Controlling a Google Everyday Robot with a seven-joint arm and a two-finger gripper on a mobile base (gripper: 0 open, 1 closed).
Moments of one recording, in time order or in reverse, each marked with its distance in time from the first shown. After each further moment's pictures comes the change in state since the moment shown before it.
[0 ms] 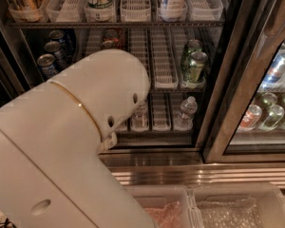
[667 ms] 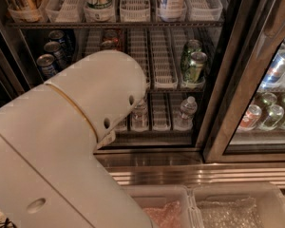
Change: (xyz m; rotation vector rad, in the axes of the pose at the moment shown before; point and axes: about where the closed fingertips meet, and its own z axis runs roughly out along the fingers) arm -0.012 -0.004 0.011 0.008 -0.006 -0.039
